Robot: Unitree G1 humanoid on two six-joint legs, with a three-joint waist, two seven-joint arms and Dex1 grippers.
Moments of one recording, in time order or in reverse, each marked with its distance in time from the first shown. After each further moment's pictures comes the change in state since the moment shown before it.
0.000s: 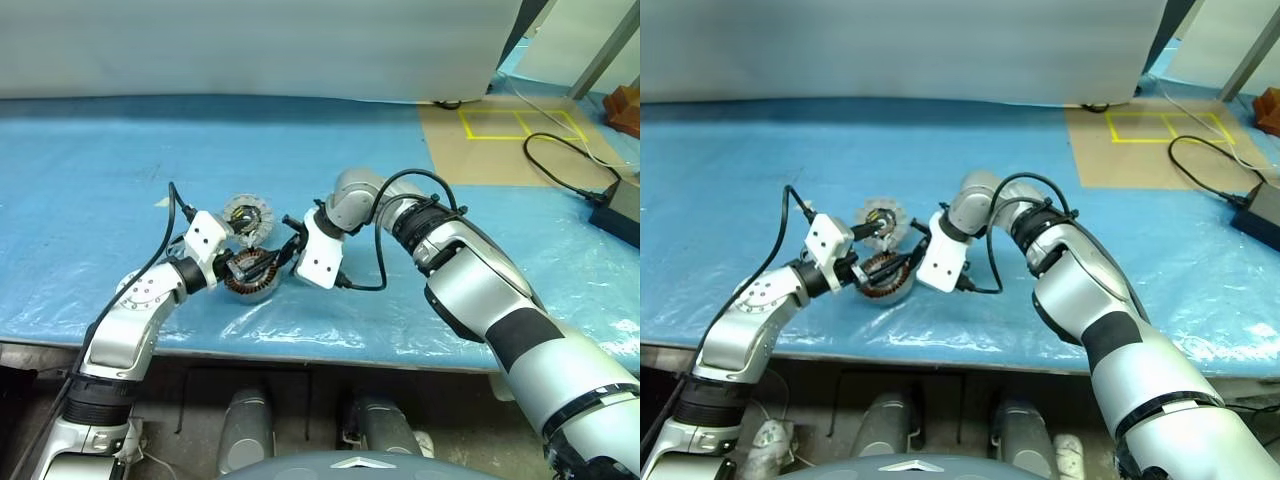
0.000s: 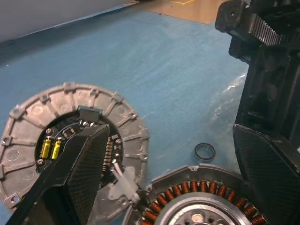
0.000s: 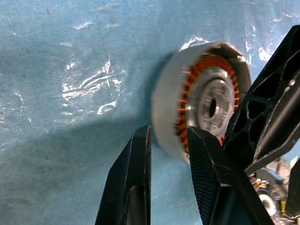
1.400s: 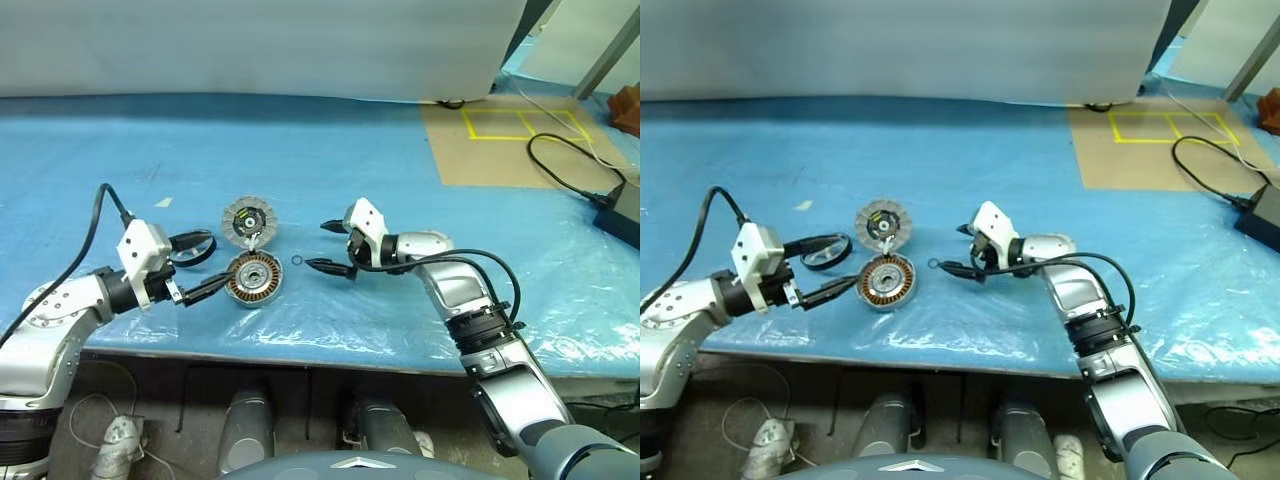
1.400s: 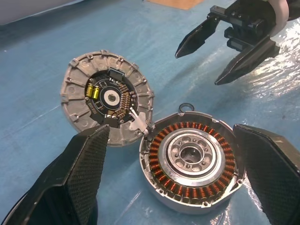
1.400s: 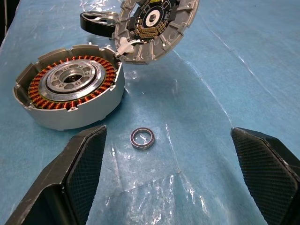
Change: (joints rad) left arm 0.190 0.226 0.211 -0.107 -0.170 0.027 -0.239; right arm 0.702 -0.125 -0.448 -0.896 0.524 1.452 -0.184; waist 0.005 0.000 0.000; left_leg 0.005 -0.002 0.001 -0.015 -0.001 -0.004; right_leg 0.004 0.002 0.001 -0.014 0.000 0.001
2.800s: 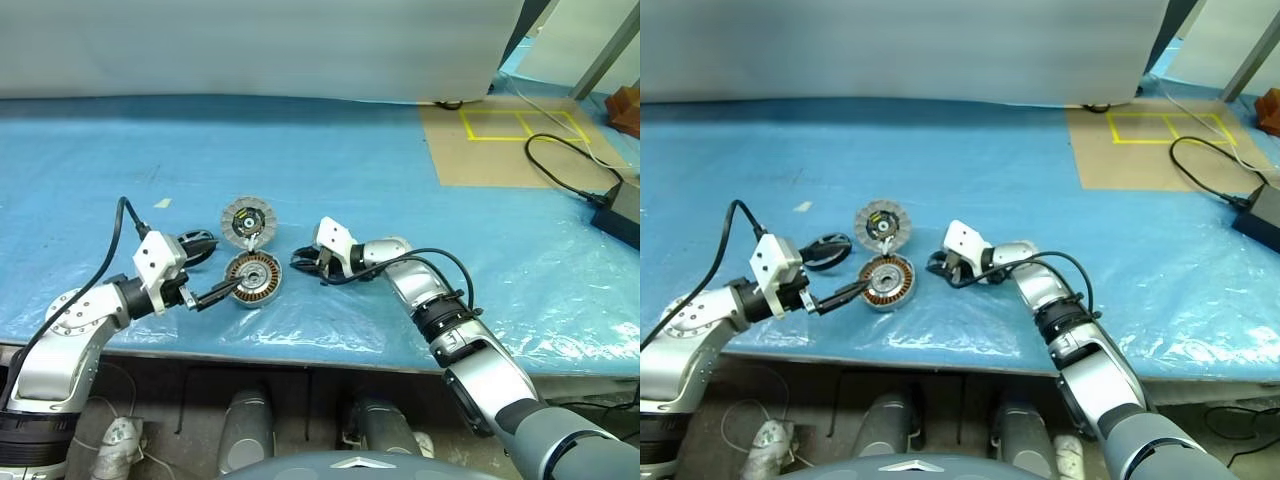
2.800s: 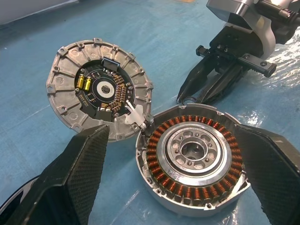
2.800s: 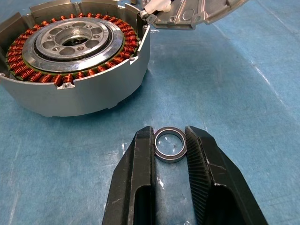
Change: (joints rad) left arm 0.004 -0.052 -0.047 0.038 0.066 -0.074 0.044; right arm -0.103 0.120 0.103 0.401 -0.113 -0.300 -0.026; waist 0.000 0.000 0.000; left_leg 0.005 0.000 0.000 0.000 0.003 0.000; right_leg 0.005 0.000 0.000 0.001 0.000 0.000
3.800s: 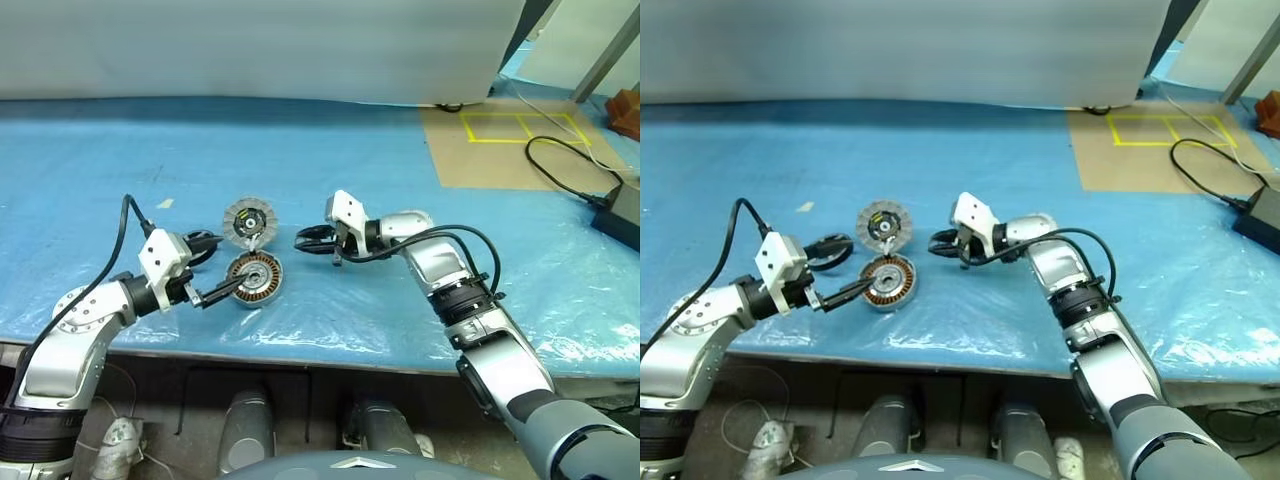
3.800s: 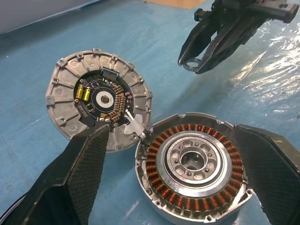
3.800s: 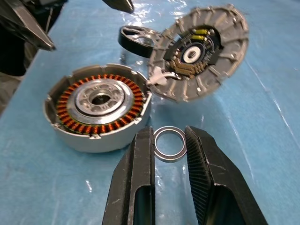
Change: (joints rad) left arm -0.010 -0.020 -0.010 0.000 0.011 -0.014 0.007; right arm -0.050 -0.076 -0.049 -0.236 0.110 0.191 0.178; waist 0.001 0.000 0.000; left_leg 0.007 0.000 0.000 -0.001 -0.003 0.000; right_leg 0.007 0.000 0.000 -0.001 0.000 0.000
